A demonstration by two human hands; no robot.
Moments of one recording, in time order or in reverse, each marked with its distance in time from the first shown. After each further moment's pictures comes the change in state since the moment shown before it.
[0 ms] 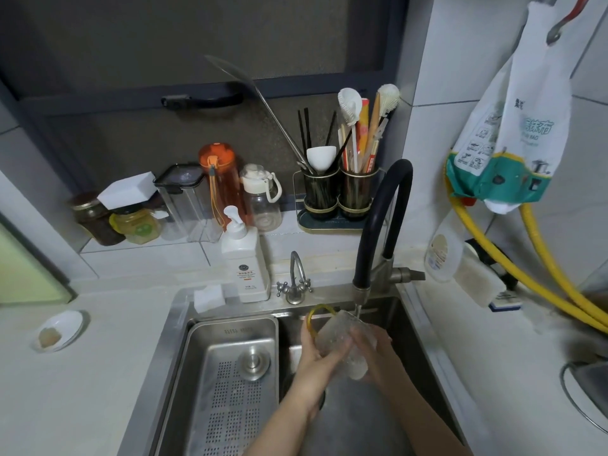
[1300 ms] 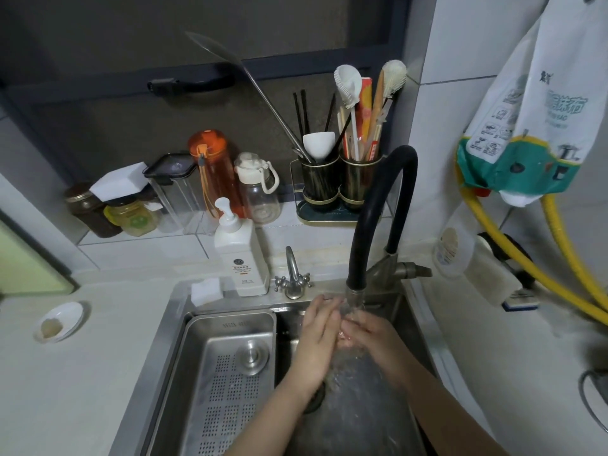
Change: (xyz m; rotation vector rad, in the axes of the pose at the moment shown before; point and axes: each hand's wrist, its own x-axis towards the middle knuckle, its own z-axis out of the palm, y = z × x) left_hand 0.036 0.007 0.010 0.505 0.027 0.238; right_hand 0.033 -0.021 -0.023 0.112 -0.282 -0.185
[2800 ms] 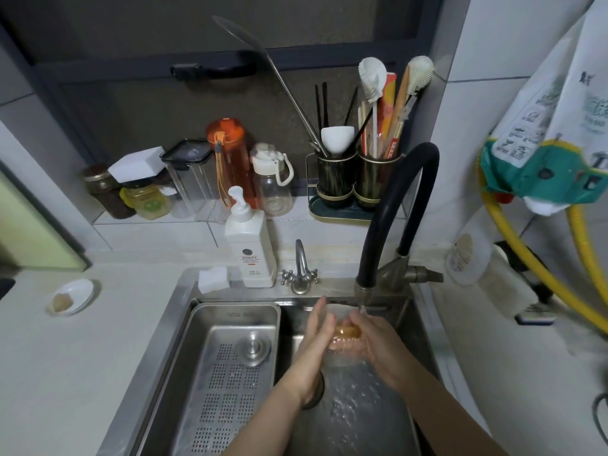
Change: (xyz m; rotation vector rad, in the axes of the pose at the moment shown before) left_hand -0.009 -0.027 0.002 -0.500 -0.067 -0.256; right_hand 0.011 0.008 0.003 0.254 -0.018 0.177
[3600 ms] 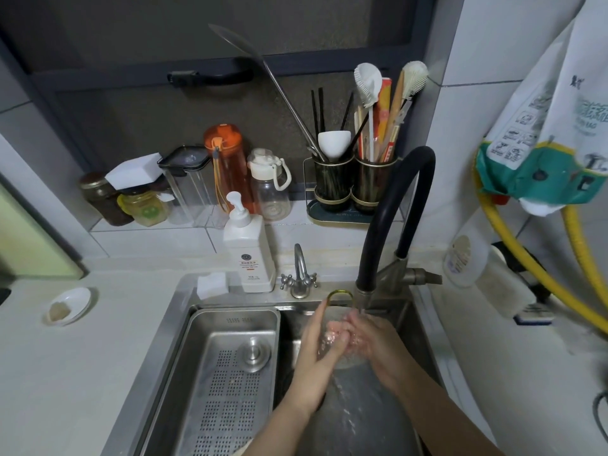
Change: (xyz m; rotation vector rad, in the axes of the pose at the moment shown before) left_hand -0.007 -0.008 0.002 0.200 0.103 0.251; right_hand 0.002 -0.002 0.008 0.124 0.041 -0.020
